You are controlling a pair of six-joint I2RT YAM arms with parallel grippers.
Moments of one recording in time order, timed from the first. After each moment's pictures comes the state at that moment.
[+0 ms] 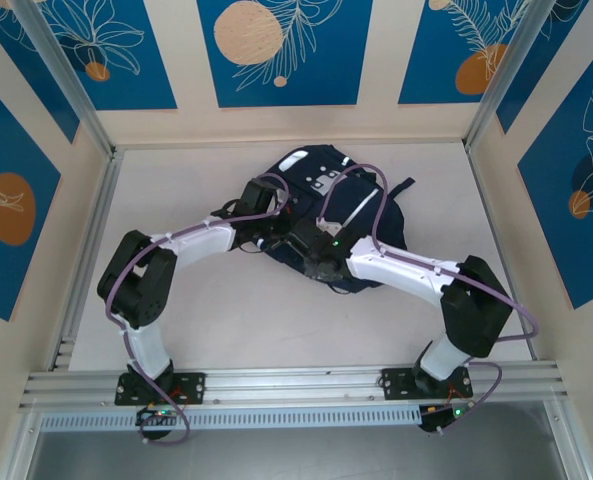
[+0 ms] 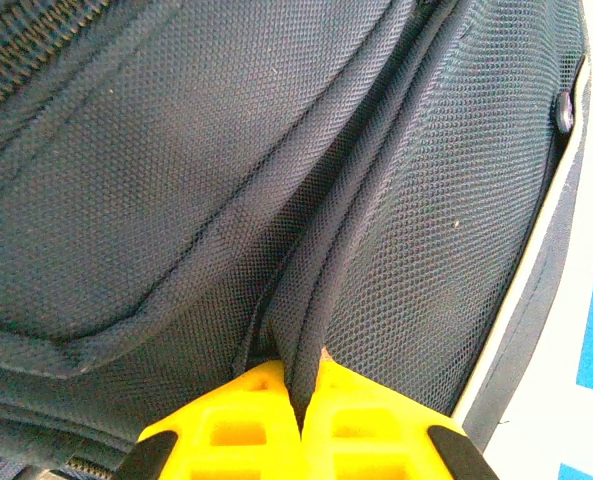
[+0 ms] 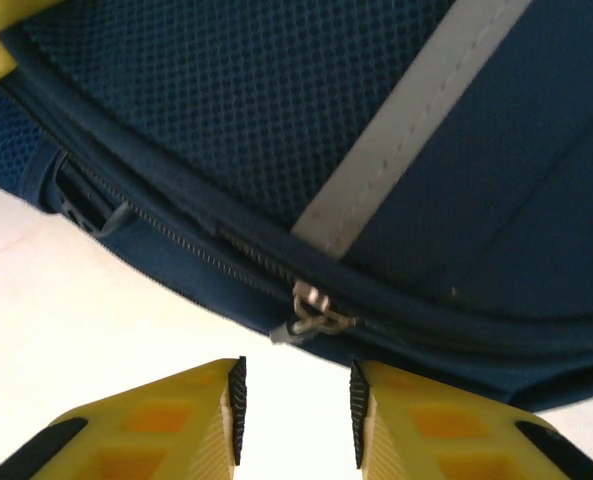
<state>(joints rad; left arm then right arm) -0.60 1.83 1.20 -0.11 0.44 -0.97 0.87 1.60 1.15 -0.82 0.34 0.90</state>
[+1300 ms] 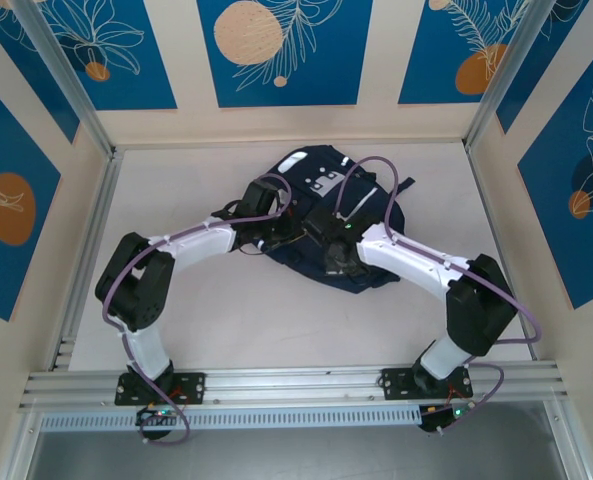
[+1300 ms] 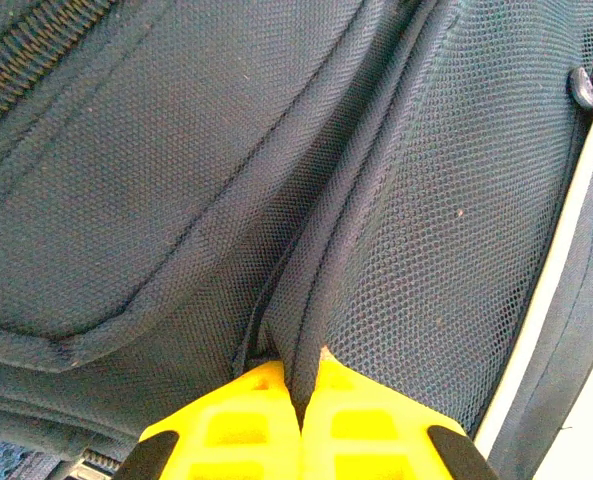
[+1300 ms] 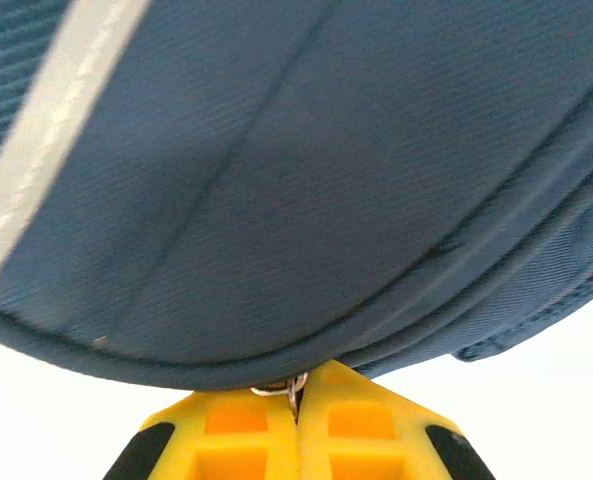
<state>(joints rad) -0.60 1.81 1.20 -0.16 0.38 -0.89 0.74 1.57 1.20 -1.06 0.33 0.75</state>
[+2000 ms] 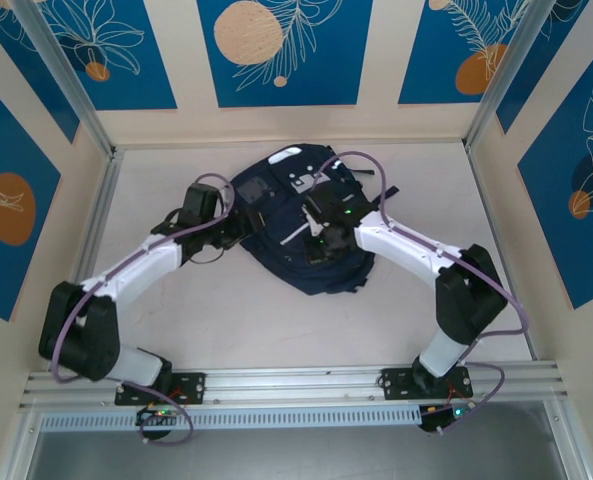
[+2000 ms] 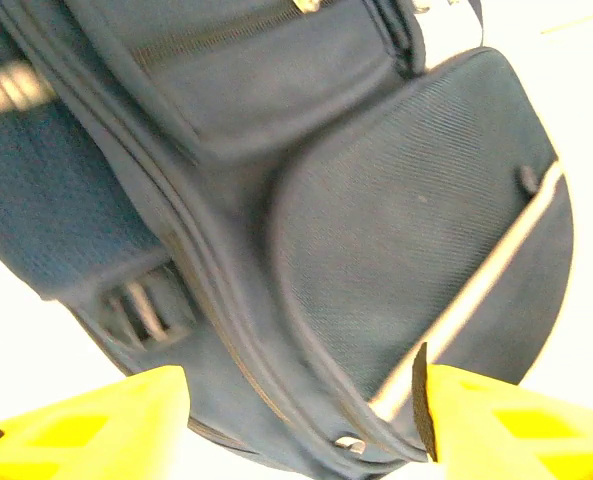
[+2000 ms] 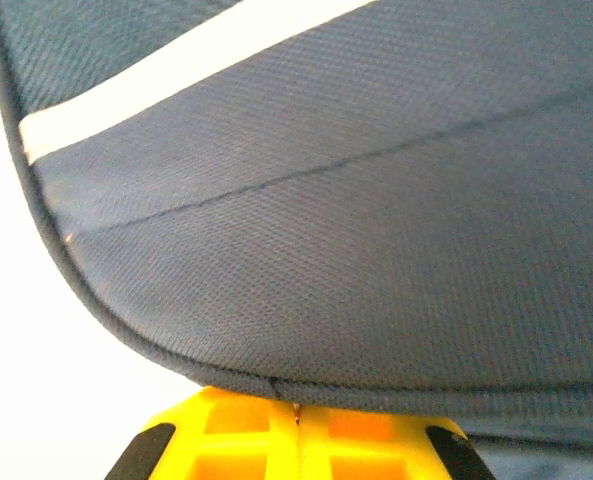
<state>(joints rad) -0.40 1.40 0.92 -0.25 0.34 -0.84 0.71 1.67 1.30 -0.83 -0.12 0.38</state>
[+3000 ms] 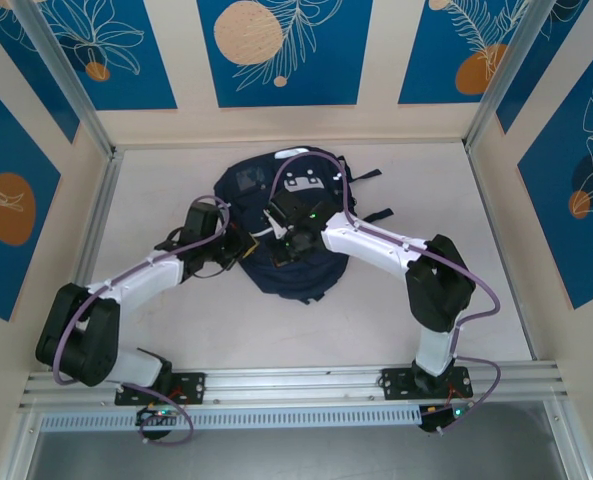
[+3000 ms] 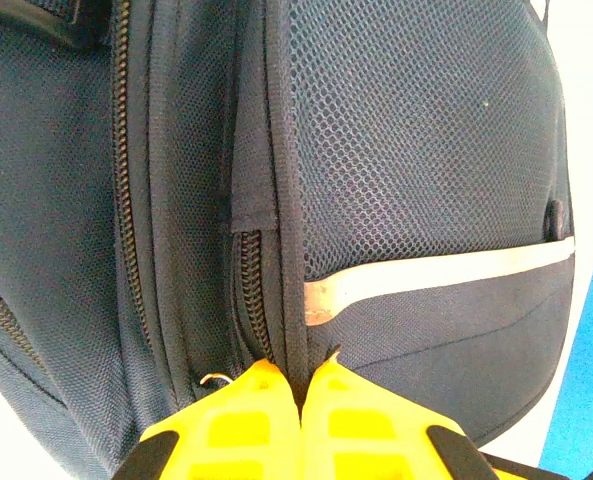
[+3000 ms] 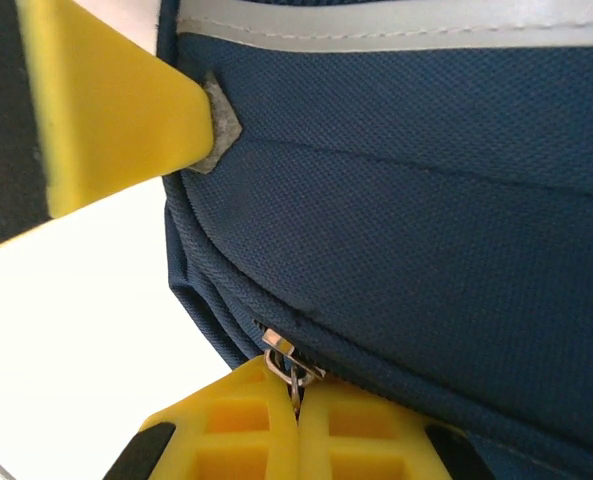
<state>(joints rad) -0.41 1.41 0.77 -0.11 0.35 -1.11 0.84 1.82 1.46 -0.78 -0.10 0.39</state>
